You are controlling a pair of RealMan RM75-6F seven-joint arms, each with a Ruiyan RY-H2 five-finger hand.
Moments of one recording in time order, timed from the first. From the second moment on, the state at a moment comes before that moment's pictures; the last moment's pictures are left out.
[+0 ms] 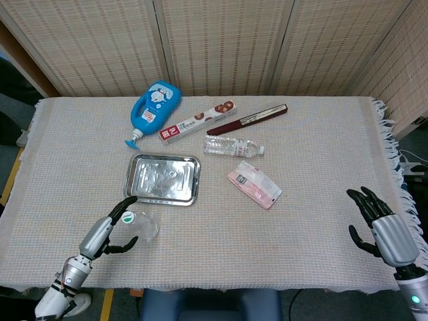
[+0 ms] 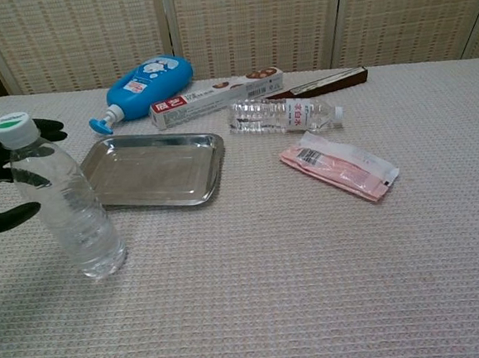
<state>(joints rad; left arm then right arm) -0.36 -1.32 -0.02 -1.69 1.57 1.21 -0.49 0.13 -1.11 -0.01 -1.47 -1.71 1.56 0.29</state>
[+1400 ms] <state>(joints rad) -0.33 -1.71 -0.18 -1.47 1.45 1.42 -0.40 0.14 -1.10 -0.01 -1.49 -1.69 1.52 0.28</state>
